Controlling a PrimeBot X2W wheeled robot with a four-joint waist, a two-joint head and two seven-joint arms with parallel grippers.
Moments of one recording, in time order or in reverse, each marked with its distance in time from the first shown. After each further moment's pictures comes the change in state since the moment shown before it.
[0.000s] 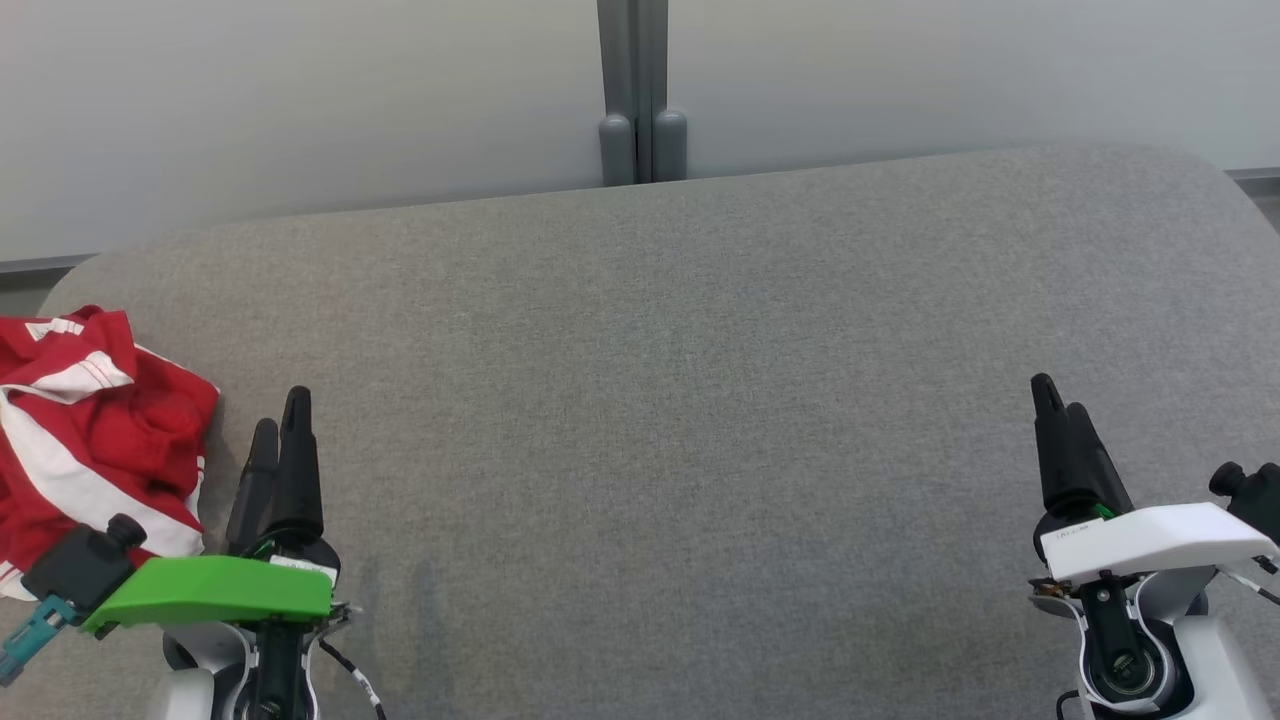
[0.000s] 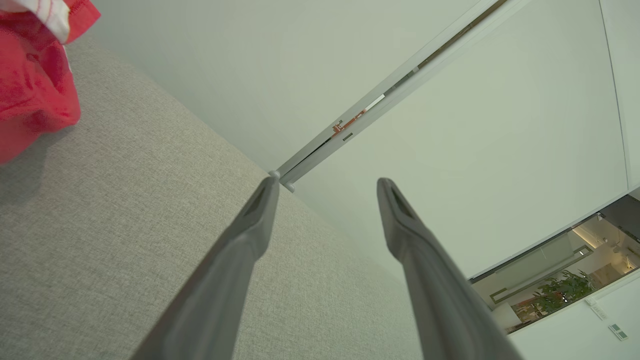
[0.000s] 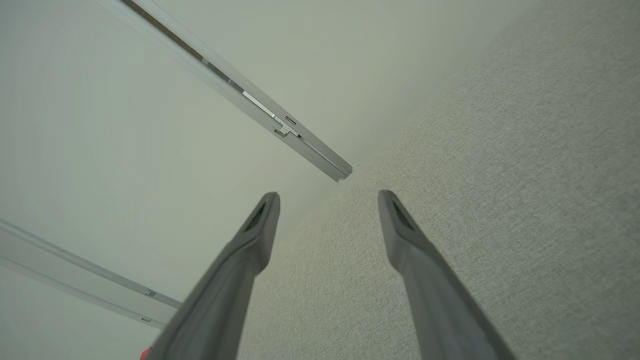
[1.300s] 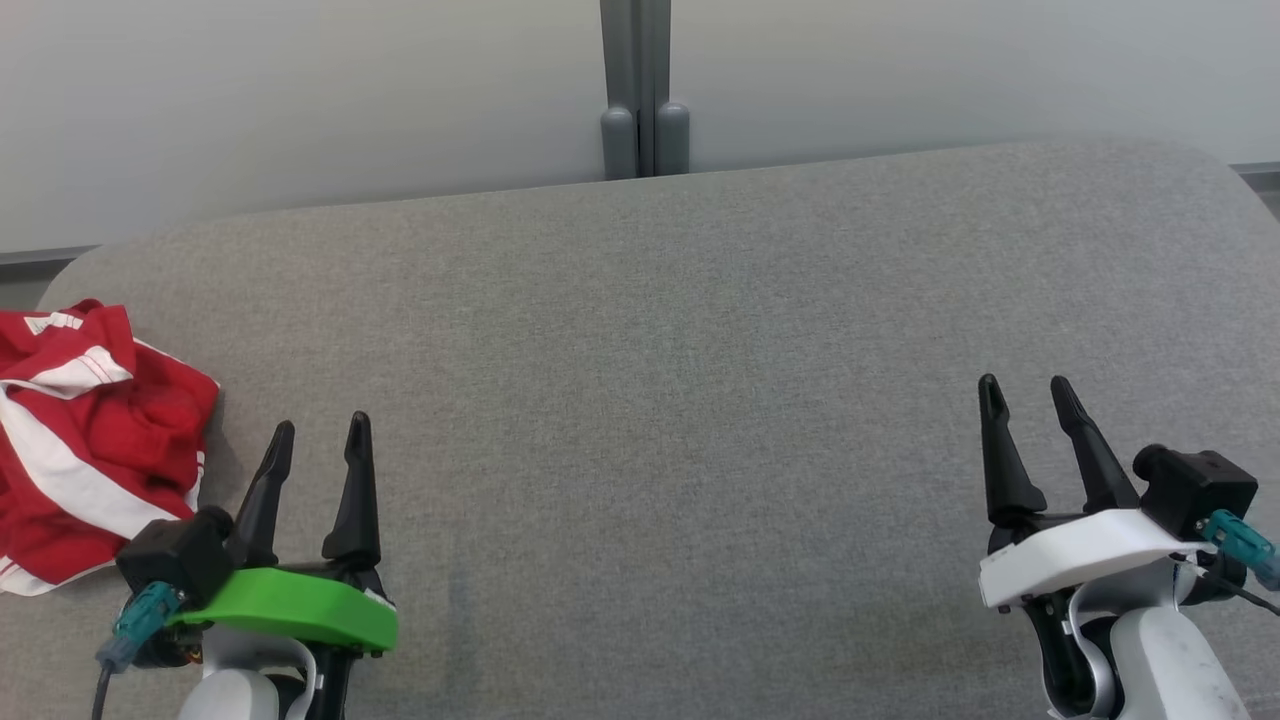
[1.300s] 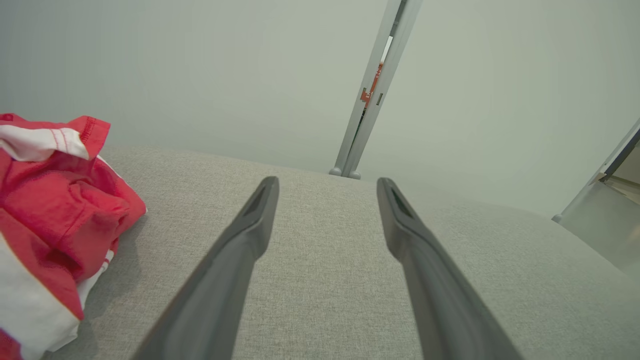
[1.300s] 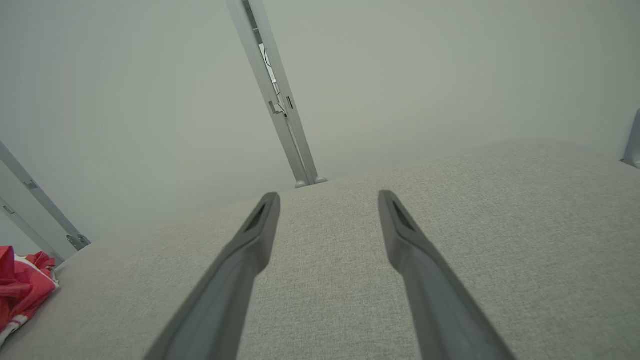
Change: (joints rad) left arm 0.000 0.022 -0.056 0.065 0.588 0.000 -0.114; right arm -0.005 0.008 0.045 -0.009 -0.591 0.000 -0.100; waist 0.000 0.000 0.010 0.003
